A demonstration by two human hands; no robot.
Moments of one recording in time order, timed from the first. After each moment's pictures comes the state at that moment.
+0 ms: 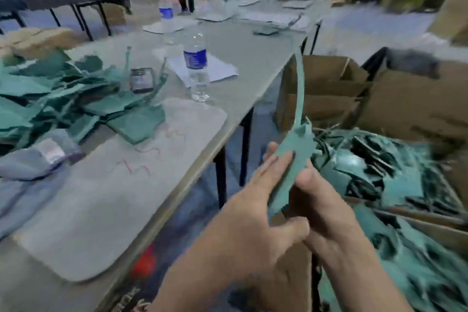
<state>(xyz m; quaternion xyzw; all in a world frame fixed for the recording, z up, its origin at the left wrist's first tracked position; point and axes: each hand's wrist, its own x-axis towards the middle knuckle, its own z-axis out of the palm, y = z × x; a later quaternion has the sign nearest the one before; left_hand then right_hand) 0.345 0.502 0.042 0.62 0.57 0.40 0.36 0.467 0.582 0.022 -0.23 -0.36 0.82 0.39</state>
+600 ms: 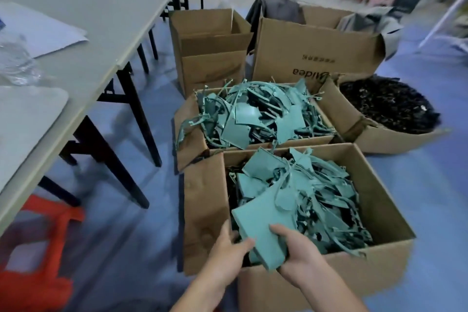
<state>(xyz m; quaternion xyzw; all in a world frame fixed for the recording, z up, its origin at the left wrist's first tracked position) 0.514 0.532 -0.166 0.30 0.65 0.20 0.67 0.667 0.538 -0.154 -0.60 0.05 0.70 0.39</state>
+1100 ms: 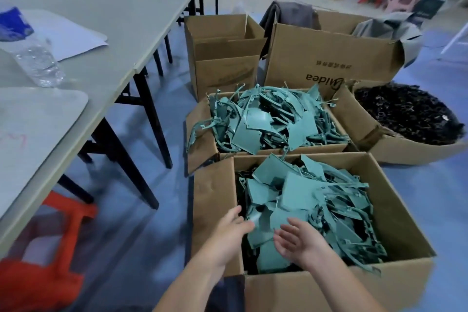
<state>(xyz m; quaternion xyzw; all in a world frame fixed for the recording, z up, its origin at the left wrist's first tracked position) 0.495 0.559 -0.131 0.34 0.61 0.24 0.68 0.701 0.587 -0.214 -0.64 0.04 0.68 0.36</state>
